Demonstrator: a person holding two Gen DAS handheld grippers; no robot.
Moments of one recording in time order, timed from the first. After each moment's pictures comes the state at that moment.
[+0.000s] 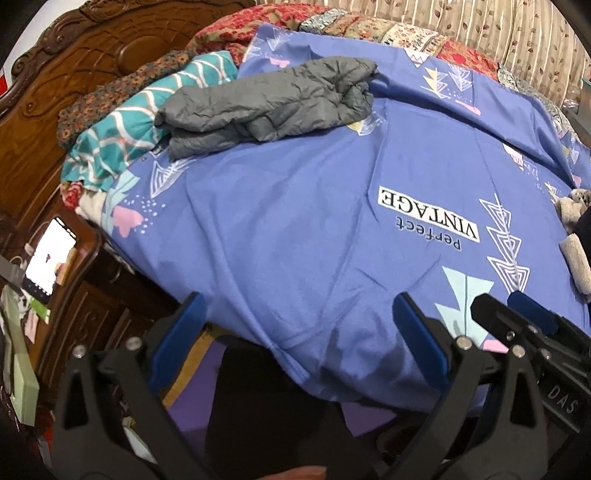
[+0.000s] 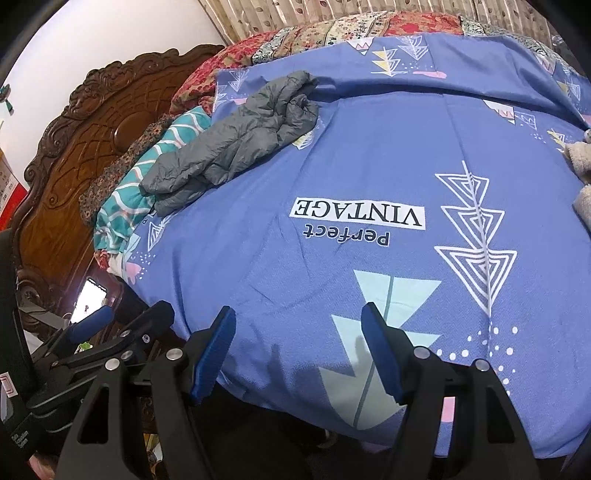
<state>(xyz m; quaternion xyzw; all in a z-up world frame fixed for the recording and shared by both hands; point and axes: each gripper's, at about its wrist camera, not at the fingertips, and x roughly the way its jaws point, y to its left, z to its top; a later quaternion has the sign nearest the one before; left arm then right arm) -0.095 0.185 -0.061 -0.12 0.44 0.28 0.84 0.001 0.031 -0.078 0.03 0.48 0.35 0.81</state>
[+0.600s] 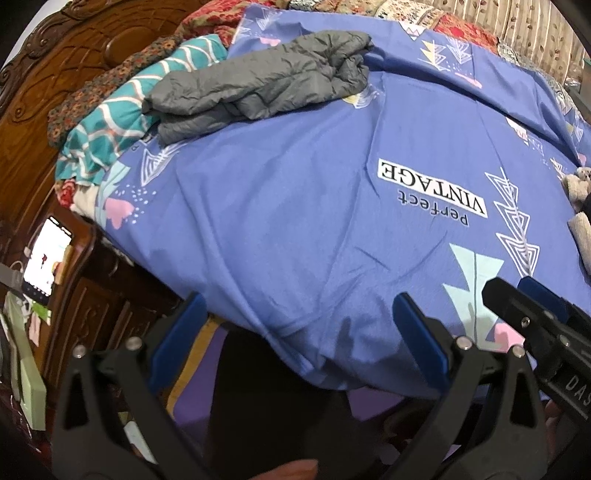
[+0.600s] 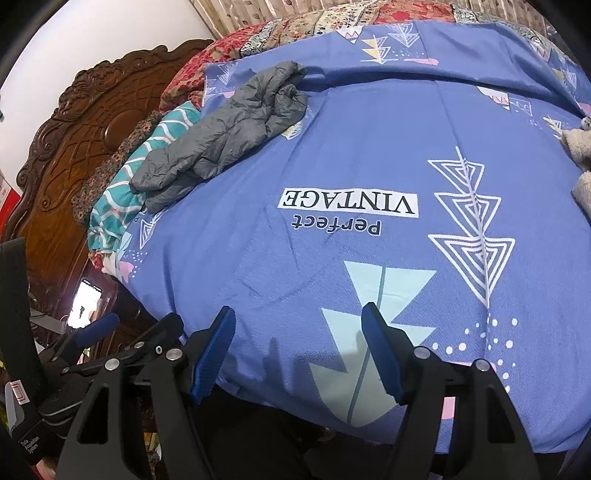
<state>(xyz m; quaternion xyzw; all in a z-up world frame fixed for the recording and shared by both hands) -0.085 0.185 -0.077 -0.11 0.48 0.27 0.83 0.008 0.029 -0.086 0.03 0.50 0.33 0.80</state>
